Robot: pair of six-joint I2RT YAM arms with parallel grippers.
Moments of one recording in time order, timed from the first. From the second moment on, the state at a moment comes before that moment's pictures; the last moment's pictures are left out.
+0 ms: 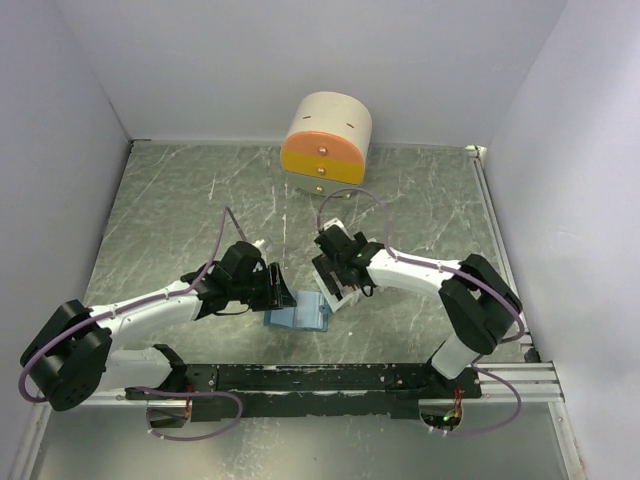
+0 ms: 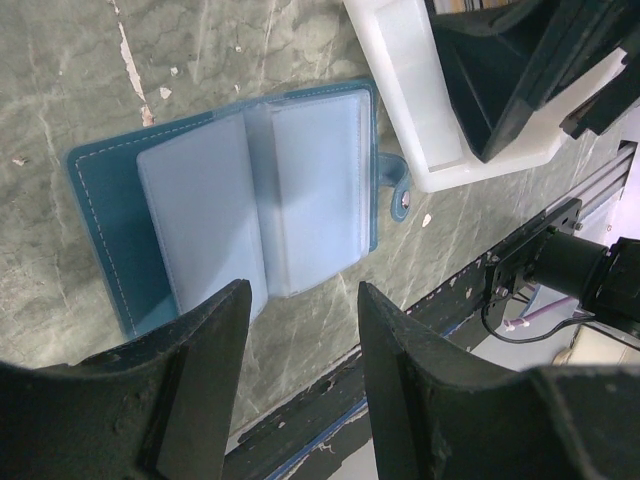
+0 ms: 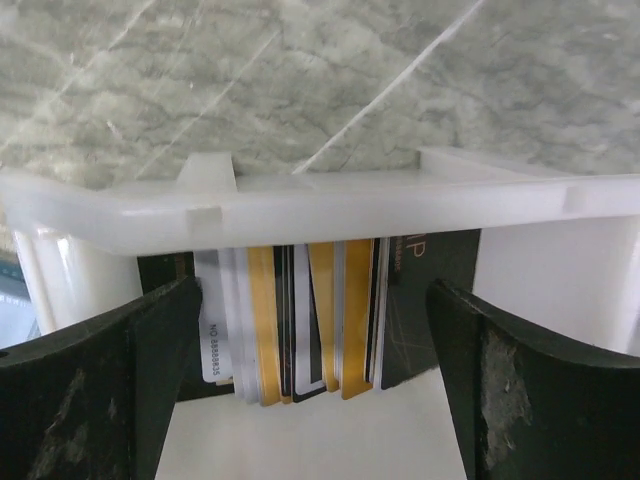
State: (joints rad) left arm -0.75 1.22 0.55 -0.12 0.24 -0.85; right arm 0.78 1.61 0.90 -0.40 0.33 0.16
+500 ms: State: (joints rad) left arm -0.75 1.22 0.55 -0.12 0.24 -0.85; right arm 0.85 1.63 0.94 -0.48 0.70 0.23
